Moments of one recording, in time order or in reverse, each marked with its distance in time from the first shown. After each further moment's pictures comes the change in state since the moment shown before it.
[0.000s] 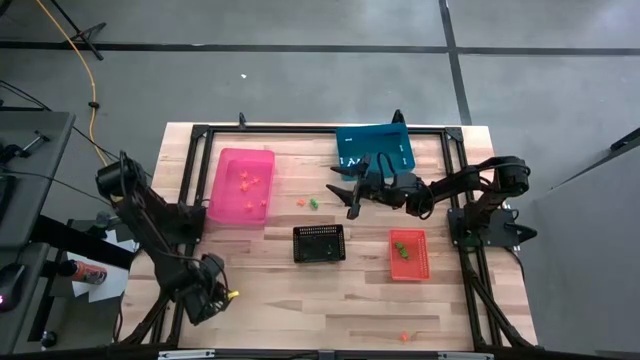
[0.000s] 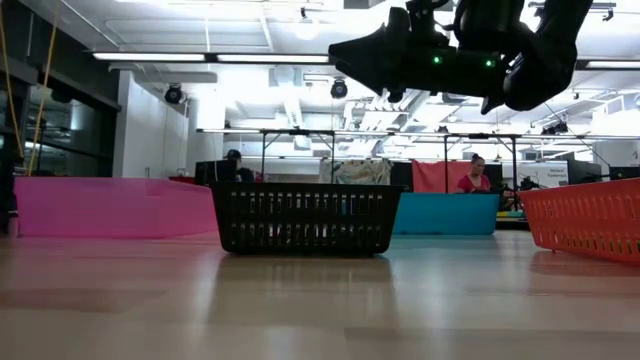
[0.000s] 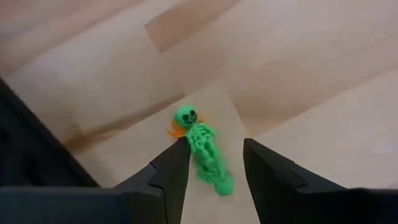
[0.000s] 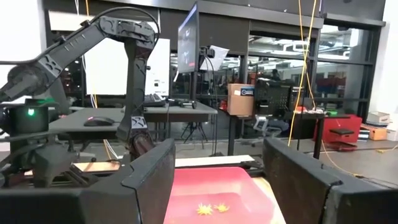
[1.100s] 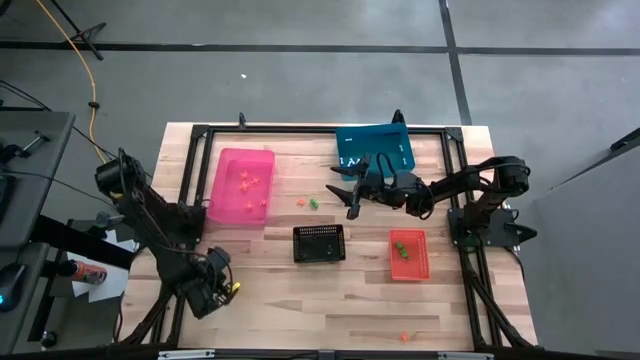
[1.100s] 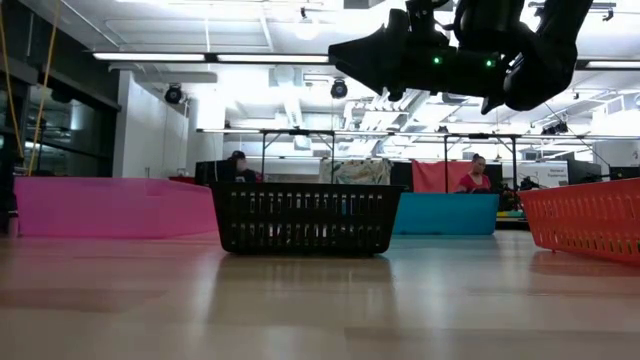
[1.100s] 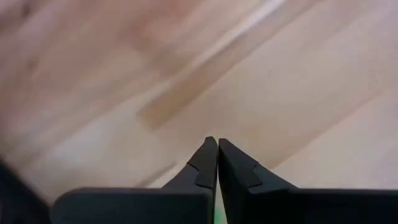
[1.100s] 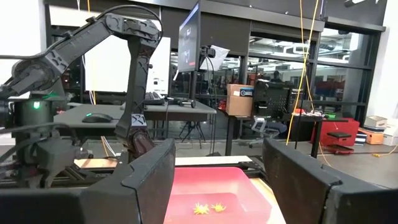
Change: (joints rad) left arm 0.041 -0.033 -0.022 -0.028 -0.162 0.162; right arm -0.001 0.000 0.000 -0.002 -0.001 -0.027
